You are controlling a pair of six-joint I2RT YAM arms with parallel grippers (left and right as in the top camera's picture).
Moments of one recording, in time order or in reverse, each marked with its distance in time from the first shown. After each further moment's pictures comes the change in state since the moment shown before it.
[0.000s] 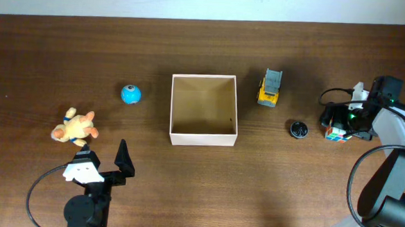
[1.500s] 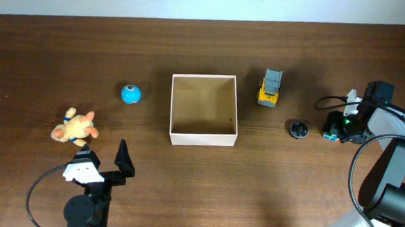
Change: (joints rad) left arm 0.000 0.000 0.000 0.000 0.000 0.000; right arm 0.001 0.069 -0.020 0.007 0.041 -0.028
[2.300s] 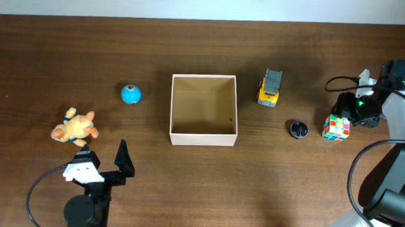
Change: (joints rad) left arm 0.000 0.000 0.000 0.000 0.000 0.000; right arm 0.000 0.000 0.245 -0.219 -0.039 -0.001
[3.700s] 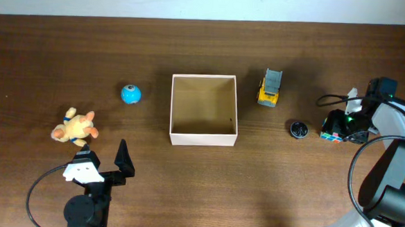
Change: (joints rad) left arm 0.000 0.000 0.000 0.000 0.000 0.000; right arm 0.000 0.000 -0.169 0.064 0.020 0.003
